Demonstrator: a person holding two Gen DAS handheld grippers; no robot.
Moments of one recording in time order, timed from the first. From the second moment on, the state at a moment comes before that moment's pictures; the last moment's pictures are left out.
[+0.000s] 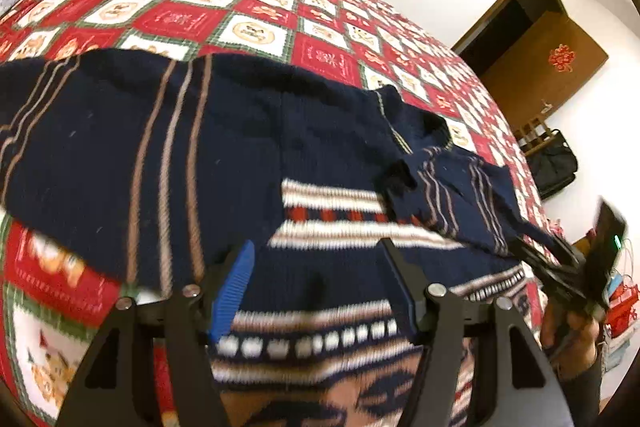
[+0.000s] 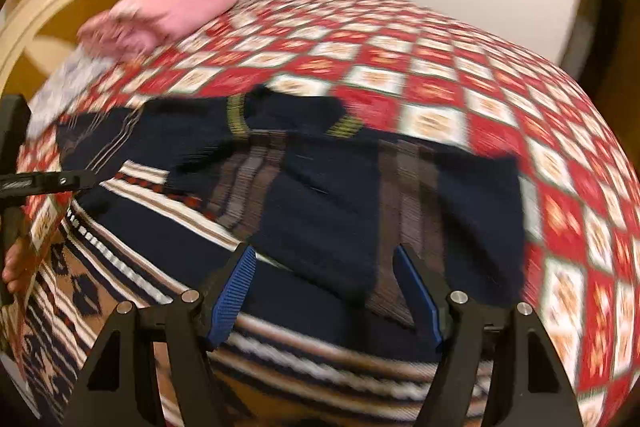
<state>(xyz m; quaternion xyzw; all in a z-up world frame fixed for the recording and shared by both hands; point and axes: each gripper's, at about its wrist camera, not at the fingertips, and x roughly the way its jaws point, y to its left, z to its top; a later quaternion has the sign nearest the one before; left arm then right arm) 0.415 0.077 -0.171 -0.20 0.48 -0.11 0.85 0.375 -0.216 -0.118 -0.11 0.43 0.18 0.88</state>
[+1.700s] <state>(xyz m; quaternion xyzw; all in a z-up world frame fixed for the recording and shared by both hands) 0.431 0.412 -0.191 -0.34 0.37 0.23 0.84 0.383 -0.110 -0.181 -0.08 0.41 0.16 0.90</state>
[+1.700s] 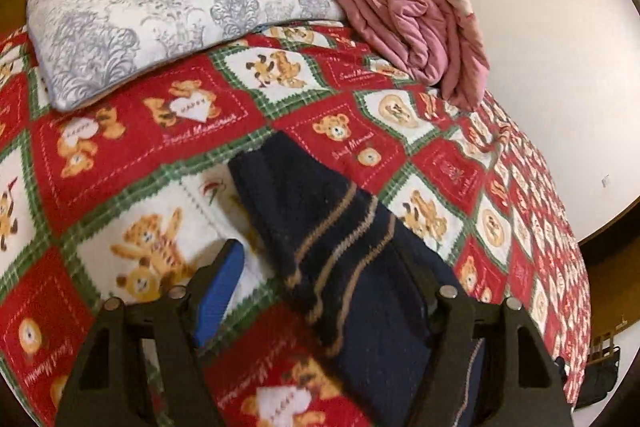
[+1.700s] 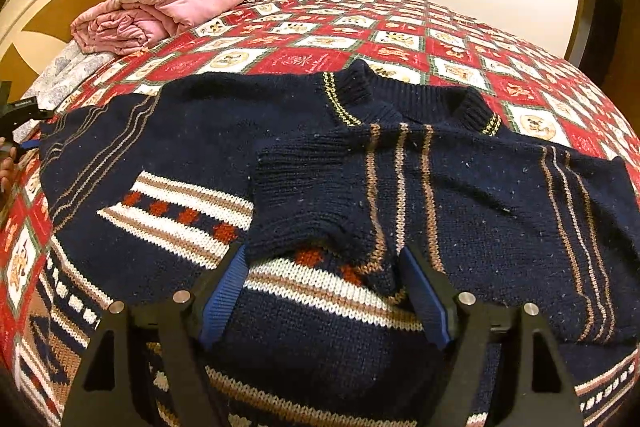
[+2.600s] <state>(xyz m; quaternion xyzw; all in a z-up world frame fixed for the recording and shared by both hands) 0.417 0.331 -0.125 -0.26 0.29 0.16 0.91 0.380 -0.117 -0.172 -0.05 0.40 0.18 0.90</state>
